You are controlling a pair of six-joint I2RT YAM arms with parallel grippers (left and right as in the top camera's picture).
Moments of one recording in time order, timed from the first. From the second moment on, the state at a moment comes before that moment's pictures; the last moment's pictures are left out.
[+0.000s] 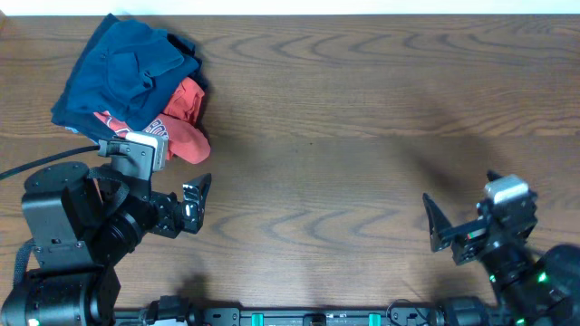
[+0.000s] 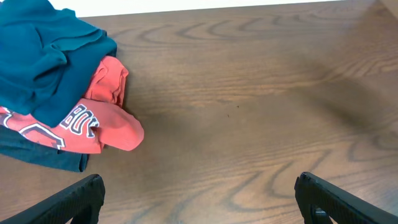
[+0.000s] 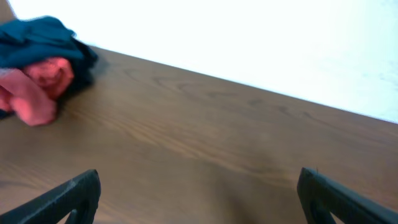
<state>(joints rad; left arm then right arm) 0.08 0.83 1.30 -1.17 0.41 0.12 0.09 0.37 0.84 -0.76 -0.19 -0.12</state>
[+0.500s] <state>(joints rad) 0.08 0.83 1.30 -1.17 0.40 0.12 0.04 0.02 0.30 -0.39 -0.22 -0.16</state>
